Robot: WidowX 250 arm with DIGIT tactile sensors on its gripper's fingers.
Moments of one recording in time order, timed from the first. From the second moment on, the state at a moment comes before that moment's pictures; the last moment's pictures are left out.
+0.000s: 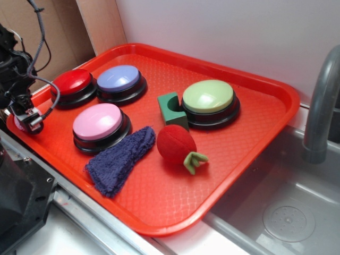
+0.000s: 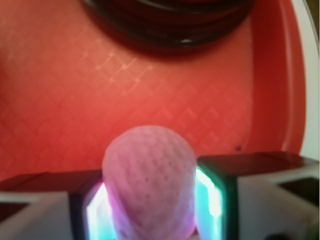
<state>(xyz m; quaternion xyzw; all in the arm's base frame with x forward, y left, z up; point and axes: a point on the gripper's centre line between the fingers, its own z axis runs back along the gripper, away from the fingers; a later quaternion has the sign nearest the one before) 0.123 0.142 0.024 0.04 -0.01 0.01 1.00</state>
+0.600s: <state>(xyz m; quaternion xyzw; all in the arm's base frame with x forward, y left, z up) 0.160 0.099 0.111 0.00 0.00 0.14 0.99</state>
